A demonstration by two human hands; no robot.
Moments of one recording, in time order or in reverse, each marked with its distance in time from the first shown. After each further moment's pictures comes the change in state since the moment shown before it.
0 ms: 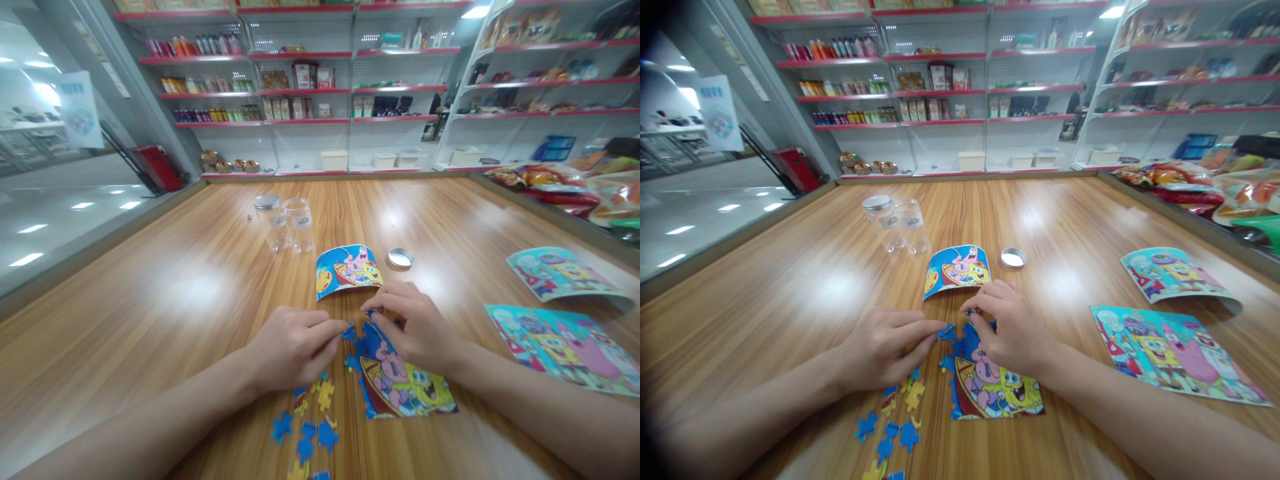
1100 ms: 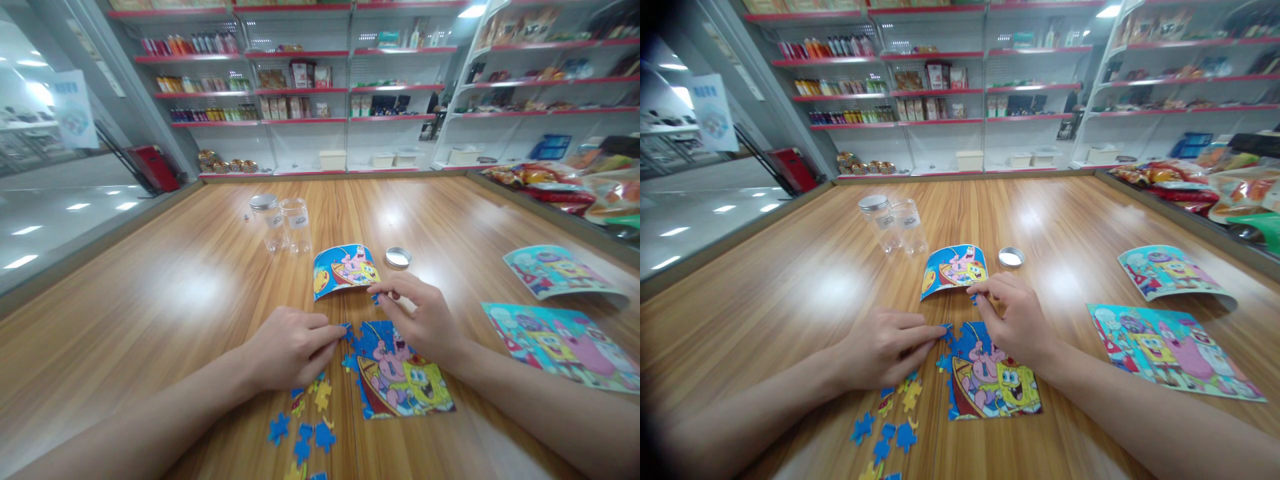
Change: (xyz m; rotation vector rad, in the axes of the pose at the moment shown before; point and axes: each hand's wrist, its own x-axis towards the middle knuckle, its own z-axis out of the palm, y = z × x) left_hand -0.002 -0.007 0.003 0.022 -0.172 0.009; right_hand 0.003 0.003 -0.003 0.093 0.228 0.083
